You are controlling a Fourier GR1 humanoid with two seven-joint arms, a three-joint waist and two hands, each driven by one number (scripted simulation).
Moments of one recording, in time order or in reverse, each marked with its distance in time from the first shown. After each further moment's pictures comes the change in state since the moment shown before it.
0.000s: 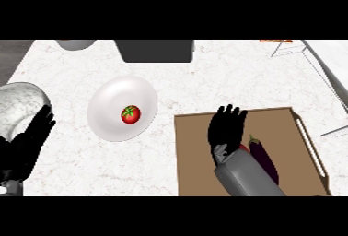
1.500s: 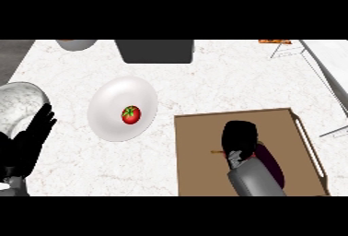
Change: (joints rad) left arm -0.033 -0.065 0.081 0.035 -0.080 -0.062 -0.004; right arm 0.115 -0.011 -0.092 0.021 0.206 0.003 -0.173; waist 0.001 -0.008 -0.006
